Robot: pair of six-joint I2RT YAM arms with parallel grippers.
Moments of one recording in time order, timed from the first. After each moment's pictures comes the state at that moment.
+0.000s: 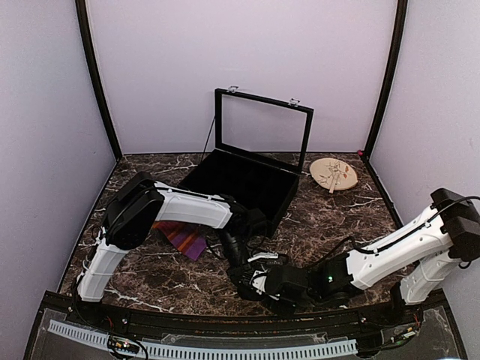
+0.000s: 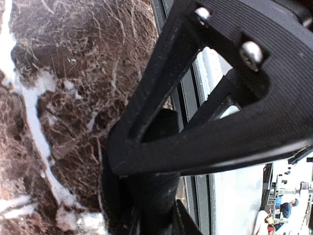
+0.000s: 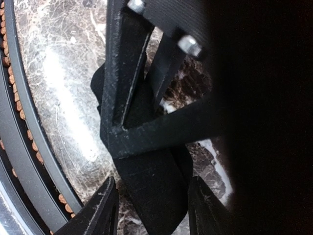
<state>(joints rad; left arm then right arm) -1.01 2.34 1.70 -1.04 0.94 0.61 1.47 1.57 0.72 -0.19 0.31 0.19</state>
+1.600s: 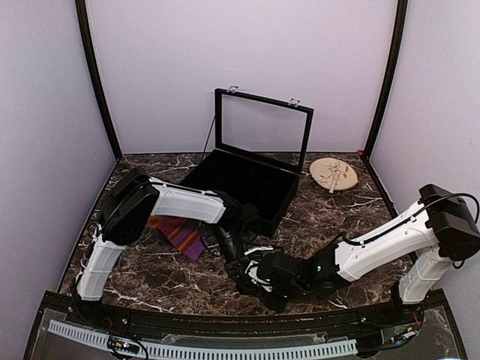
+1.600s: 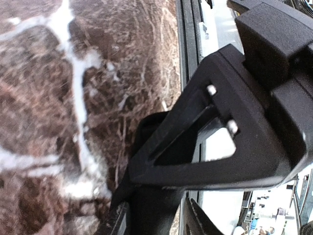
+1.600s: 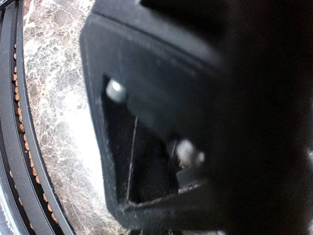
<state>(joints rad) -0.95 2.32 1.66 -1.02 0.95 0.45 1.37 1.65 0.78 -0.17 0.15 0.22</state>
